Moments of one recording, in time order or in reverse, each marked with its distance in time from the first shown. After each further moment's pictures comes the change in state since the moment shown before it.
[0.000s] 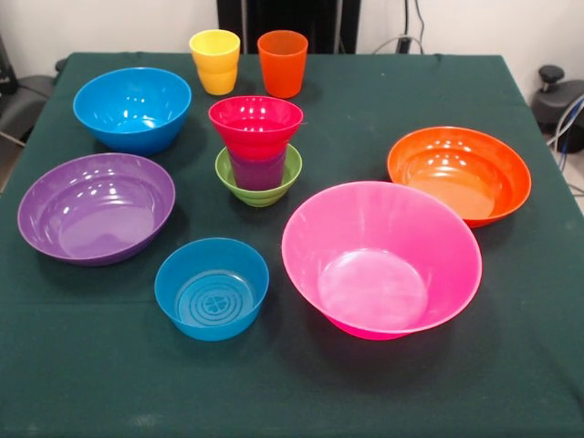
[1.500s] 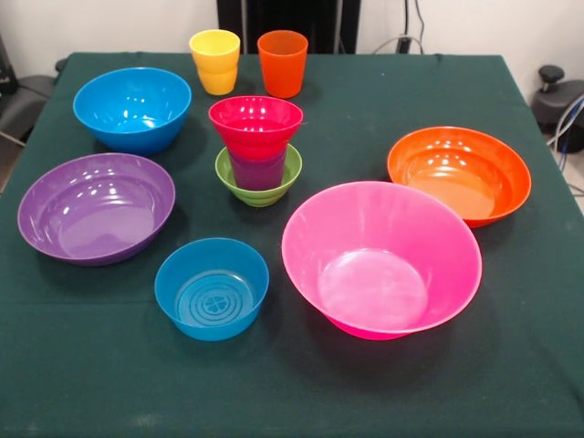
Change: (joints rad) arm -0.038 -0.052 0.001 0.028 0.000 0.012 0.000
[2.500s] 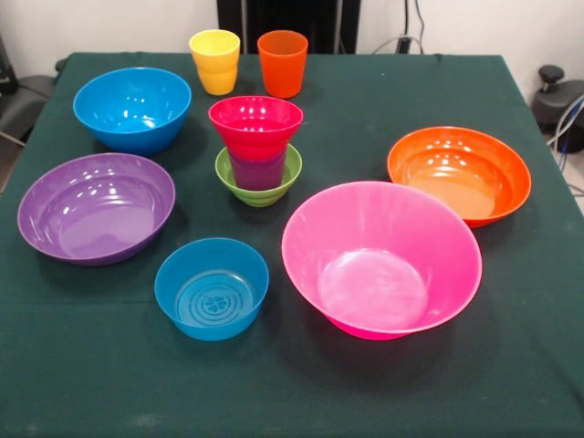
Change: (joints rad) arm -0.135 -0.097 0.093 0.193 -0.100 -0.150 0.000
